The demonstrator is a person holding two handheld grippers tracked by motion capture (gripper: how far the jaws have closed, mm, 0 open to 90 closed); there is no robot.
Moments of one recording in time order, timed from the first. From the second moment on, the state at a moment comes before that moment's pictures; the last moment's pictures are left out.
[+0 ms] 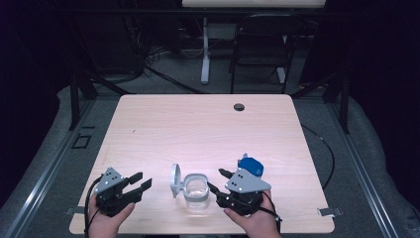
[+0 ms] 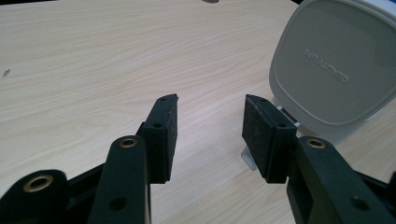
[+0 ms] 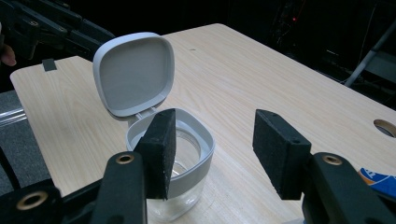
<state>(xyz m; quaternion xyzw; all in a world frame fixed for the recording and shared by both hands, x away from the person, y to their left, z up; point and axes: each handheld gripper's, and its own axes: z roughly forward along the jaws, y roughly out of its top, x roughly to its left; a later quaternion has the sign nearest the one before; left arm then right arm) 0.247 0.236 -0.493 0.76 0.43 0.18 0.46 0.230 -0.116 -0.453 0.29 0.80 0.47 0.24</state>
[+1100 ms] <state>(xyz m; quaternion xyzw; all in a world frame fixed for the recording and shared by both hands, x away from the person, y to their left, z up) 0.252 0.242 -0.502 0.75 0.44 0.18 0.45 0.223 -0.156 -0.485 0.32 0.79 0.47 0.22</state>
